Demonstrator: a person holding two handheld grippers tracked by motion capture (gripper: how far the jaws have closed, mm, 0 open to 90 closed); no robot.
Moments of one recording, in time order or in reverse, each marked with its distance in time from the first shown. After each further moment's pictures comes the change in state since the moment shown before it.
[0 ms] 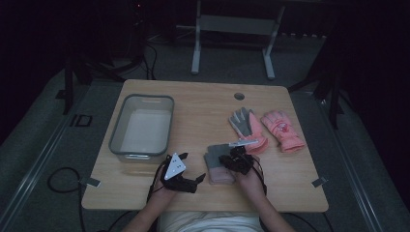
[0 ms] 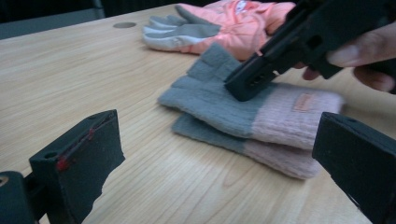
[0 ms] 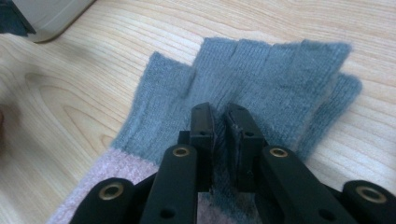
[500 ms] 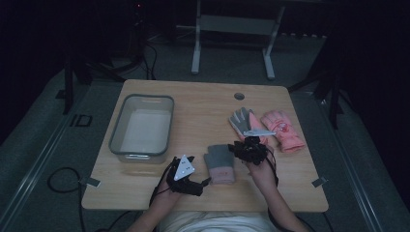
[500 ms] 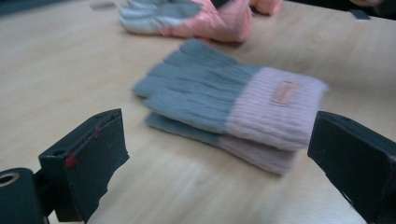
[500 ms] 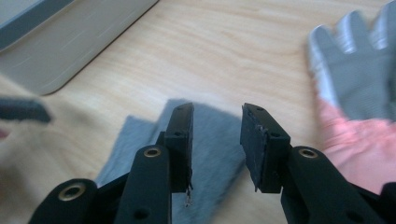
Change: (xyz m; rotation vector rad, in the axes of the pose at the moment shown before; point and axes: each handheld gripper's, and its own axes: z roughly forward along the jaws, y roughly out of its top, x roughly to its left) left arm -0.019 0.015 0.010 0.149 -0.083 0.007; right arm -0.025 0.026 -0.044 -0.141 -0.047 -0.011
